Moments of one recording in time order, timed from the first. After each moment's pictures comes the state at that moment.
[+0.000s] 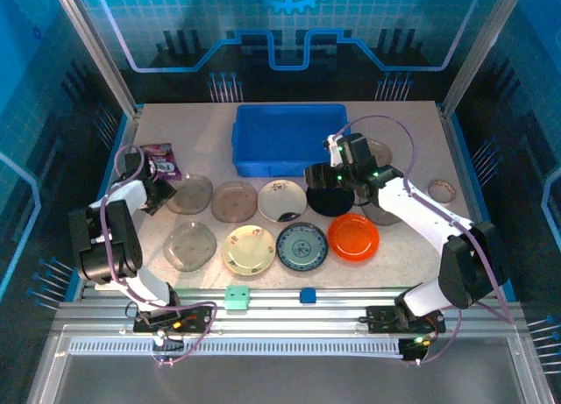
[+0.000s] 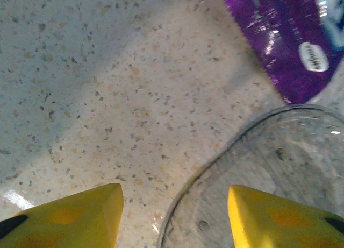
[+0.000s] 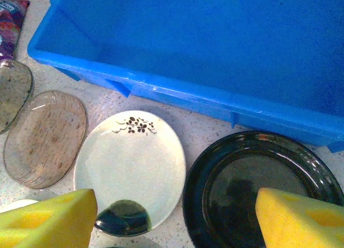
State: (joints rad) left arm 0.32 1.63 0.90 -0.39 0.03 -0.58; right arm 0.46 1.47 1.08 -0.37 -0.11 0.27
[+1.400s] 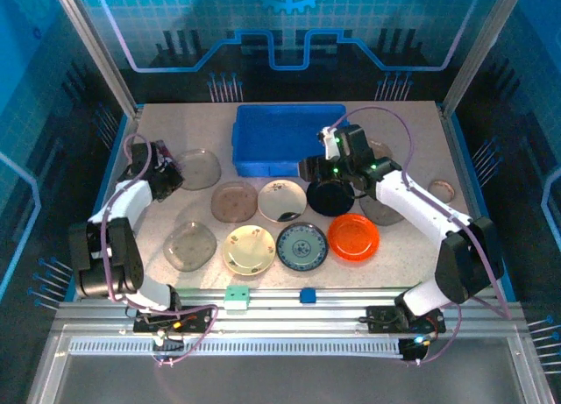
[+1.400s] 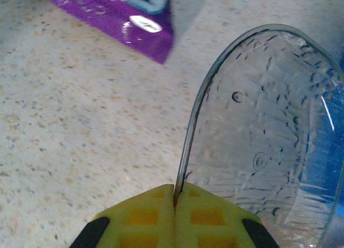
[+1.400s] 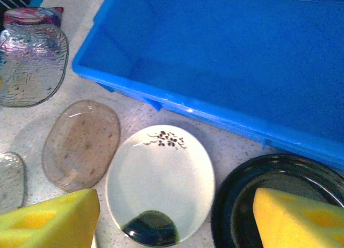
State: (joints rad) left arm 0.21 1.48 0.93 -0.38 0.14 -0.56; right arm 0.48 1.50 1.18 -0.39 -0.19 0.27
